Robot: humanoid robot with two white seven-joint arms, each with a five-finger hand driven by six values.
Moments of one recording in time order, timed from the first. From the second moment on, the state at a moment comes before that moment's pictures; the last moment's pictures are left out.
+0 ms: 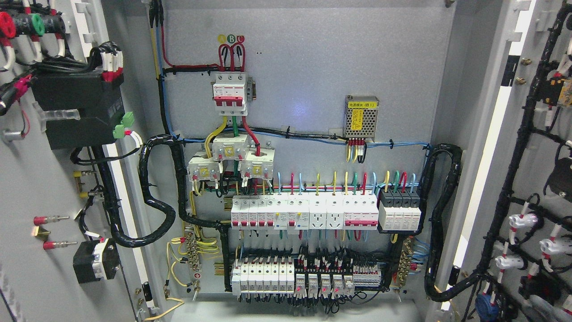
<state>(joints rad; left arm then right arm) 0.28 0.27 -0.25 -2.02 0.22 -0.25 -0.22 0.34 -0.32 -0.29 -2.07 -0.77 -0.47 0.55</state>
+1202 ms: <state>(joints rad) 0.30 0.40 -0.02 -2.07 0.49 -0.32 -0.21 0.32 -0.43 -0.30 -2.00 -0.86 -0.46 0.56</state>
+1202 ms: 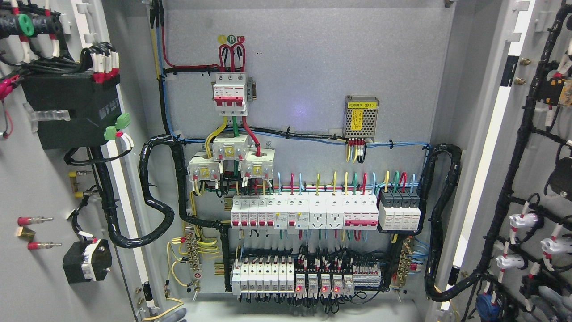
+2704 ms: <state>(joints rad) 0.35 0.50 0.25 -1.97 0.73 -0.32 -0.22 0.38 -0.44 -0.40 -1.96 -0.93 -0.46 0.56</state>
